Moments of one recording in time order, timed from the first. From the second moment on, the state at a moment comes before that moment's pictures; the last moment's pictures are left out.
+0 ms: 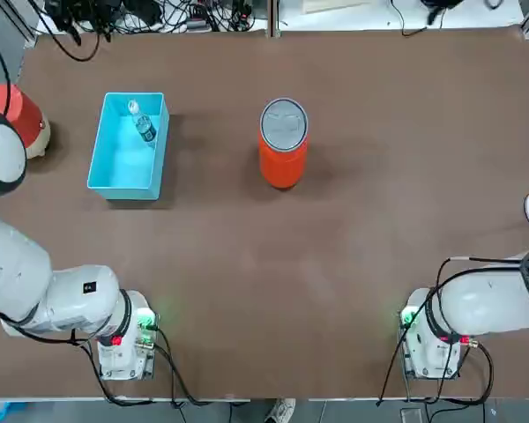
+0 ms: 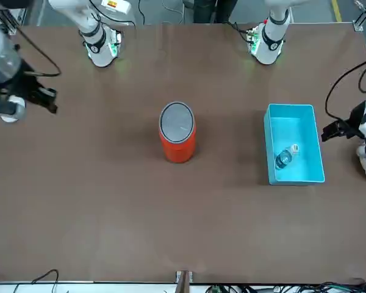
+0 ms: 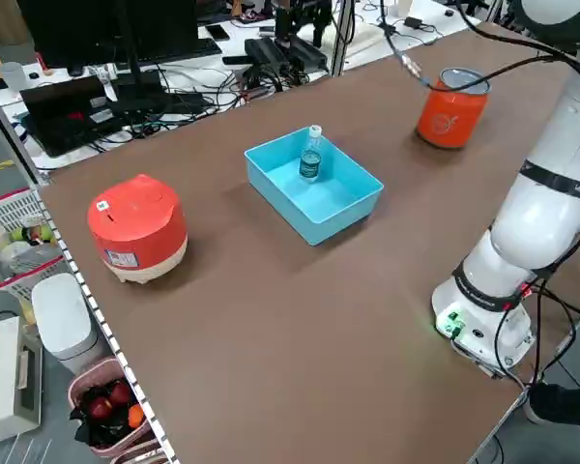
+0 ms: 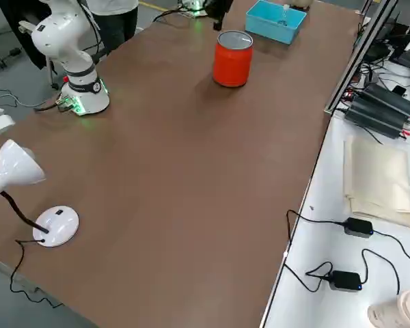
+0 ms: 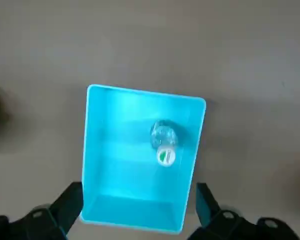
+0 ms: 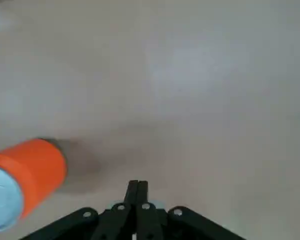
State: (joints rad) left arm 0.14 0.13 -0.11 -1.68 0.00 1.79 -0.08; right arm 0.24 -0.01 -0.01 -1.58 0.03 1.58 0.46
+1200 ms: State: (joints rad) left arm 0.14 0.18 -0.18 -2.11 0.06 2.26 -0.23; right arm 0.81 0.31 -0.01 -1.60 0.03 2.06 1.27
